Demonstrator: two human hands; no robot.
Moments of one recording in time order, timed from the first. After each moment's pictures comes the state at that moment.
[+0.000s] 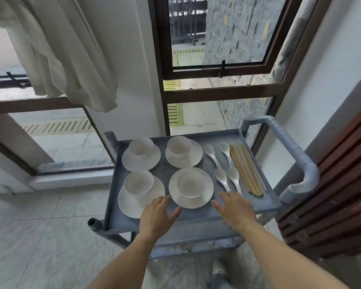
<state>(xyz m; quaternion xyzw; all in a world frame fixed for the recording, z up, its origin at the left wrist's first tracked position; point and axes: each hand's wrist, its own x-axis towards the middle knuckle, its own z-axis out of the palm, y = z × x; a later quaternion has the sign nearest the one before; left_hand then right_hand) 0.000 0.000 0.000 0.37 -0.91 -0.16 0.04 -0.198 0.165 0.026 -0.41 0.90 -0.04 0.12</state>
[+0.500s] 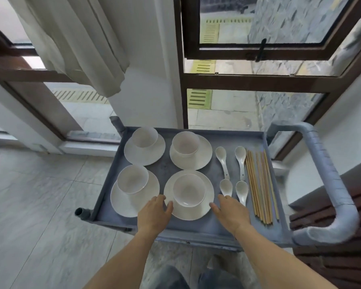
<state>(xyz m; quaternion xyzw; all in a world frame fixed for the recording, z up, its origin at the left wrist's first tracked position) -0.067 -0.001 -0.017 0.56 -0.80 -0.21 -0.01 -0.278 0.113 -0.007 -0.46 0.85 -0.01 0.25</state>
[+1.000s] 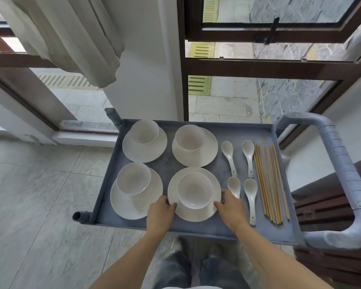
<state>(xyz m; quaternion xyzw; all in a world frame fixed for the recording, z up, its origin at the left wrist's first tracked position) -0.074 -0.020 -0.048 0.62 -0.69 -0.37 0.02 -0.264 0.088 -0.025 -0.29 0.87 -0.21 0.35</state>
